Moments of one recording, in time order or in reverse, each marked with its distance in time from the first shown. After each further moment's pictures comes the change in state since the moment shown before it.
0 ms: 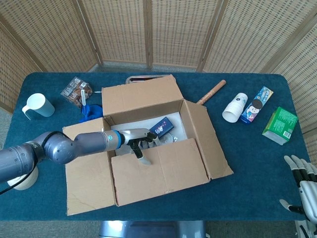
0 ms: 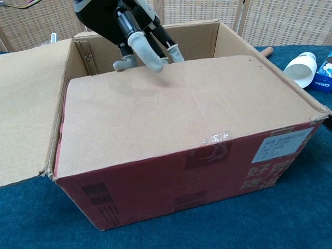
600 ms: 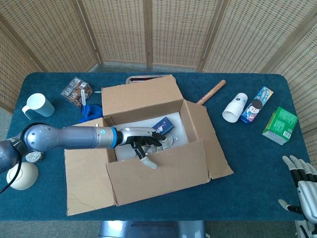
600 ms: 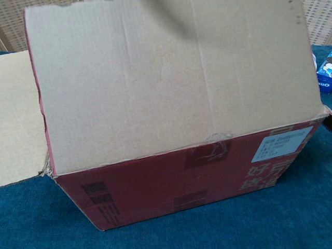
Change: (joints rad) left arm 0.282 -0.021 -0.433 0.067 -0.102 -0.333 0.088; right arm 0.004 -0.009 -0.001 -0.005 0.004 -0.008 -0.025
